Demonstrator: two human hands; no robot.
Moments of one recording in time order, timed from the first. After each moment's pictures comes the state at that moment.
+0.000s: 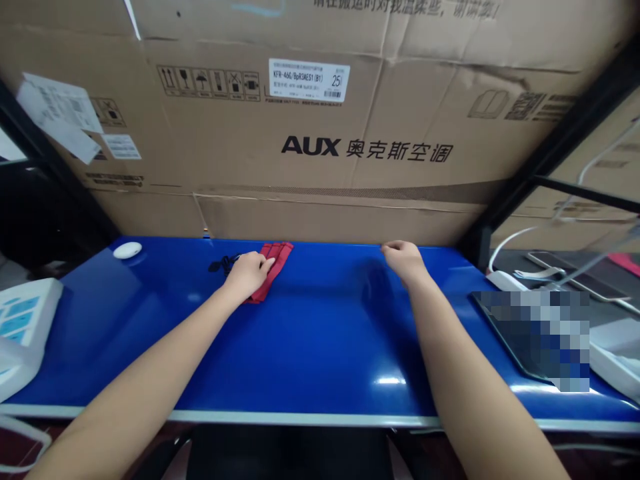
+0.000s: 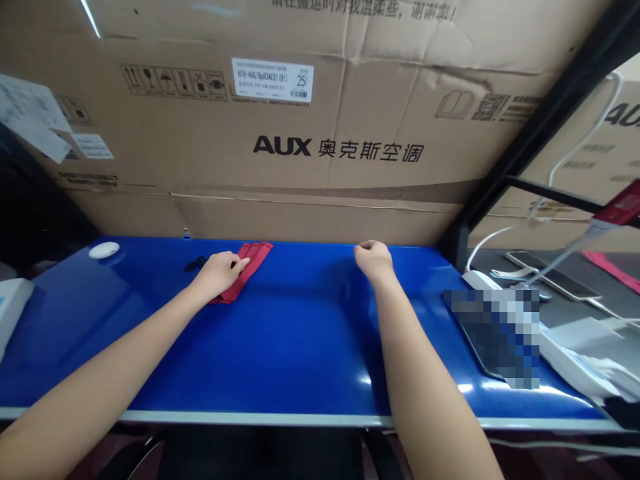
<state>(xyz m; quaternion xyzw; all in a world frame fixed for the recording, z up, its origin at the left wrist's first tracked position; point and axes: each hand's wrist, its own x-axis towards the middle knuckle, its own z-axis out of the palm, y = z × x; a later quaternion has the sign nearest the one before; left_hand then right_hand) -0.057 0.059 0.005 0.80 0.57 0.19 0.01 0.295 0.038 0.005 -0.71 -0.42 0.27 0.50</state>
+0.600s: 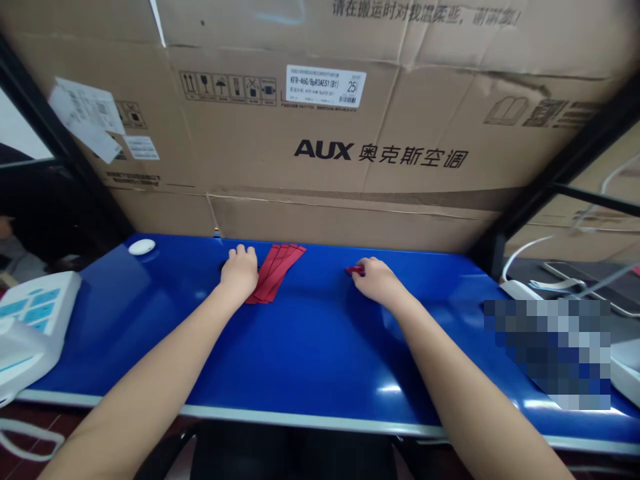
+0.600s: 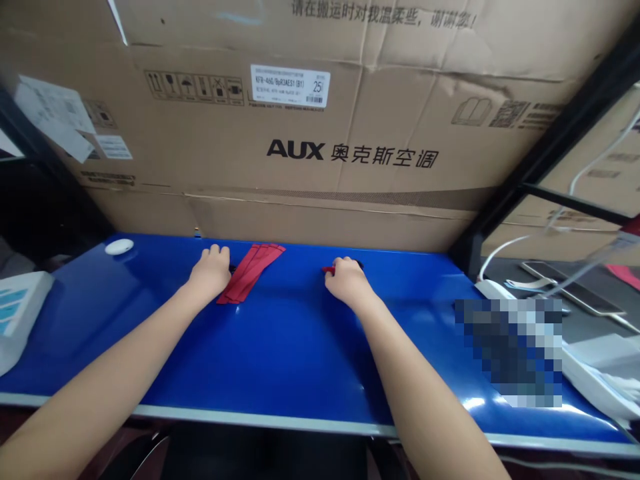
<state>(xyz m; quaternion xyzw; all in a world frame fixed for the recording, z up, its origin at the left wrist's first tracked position) -0.073 0.046 0.012 0.71 0.69 0.03 -0.12 0.228 0.021 -0.005 -0.73 -0.67 0.06 0.16</state>
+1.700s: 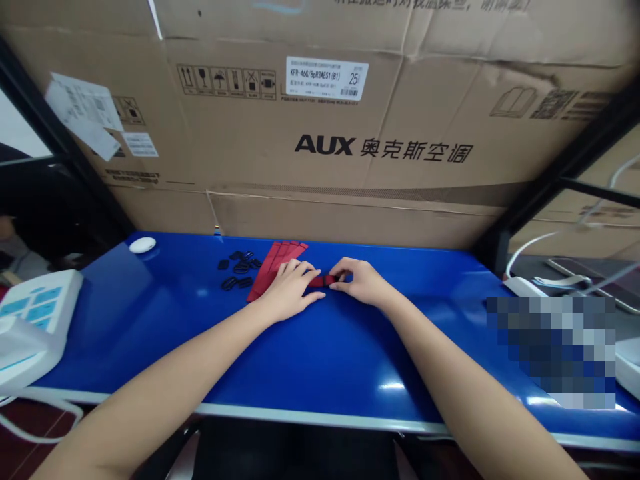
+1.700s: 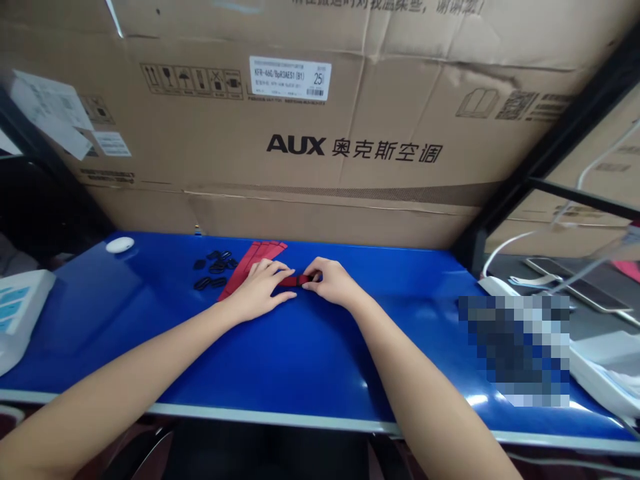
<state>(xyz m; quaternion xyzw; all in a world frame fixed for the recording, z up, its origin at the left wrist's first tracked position) -0.014 0.015 -0.018 0.90 0.37 0.21 0.01 0.209 0.015 -0.015 -0.50 -0.77 0.24 0.33</state>
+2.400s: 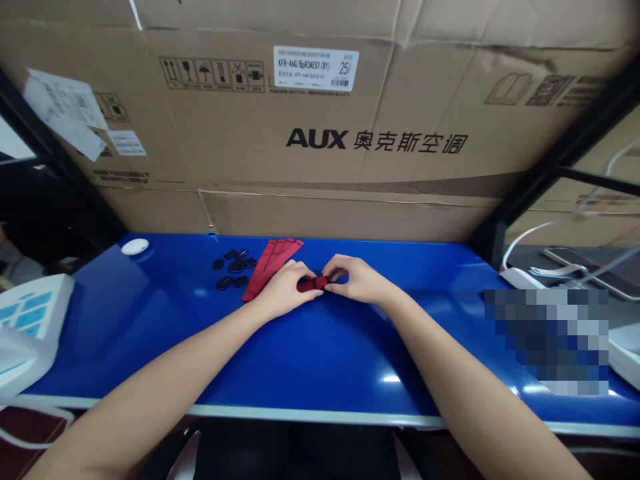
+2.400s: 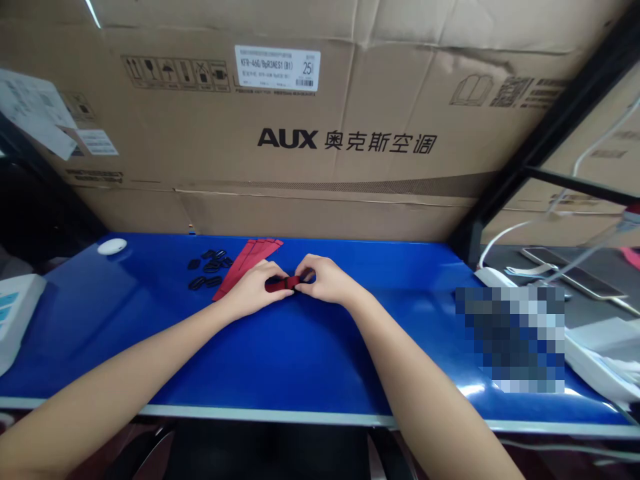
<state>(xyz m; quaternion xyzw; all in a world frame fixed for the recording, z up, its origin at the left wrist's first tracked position) -0.010 0.018 -0.015 0.88 0.35 0.29 0.15 0.207 0.004 -0.003 -0.42 -0.80 0.27 0.33</state>
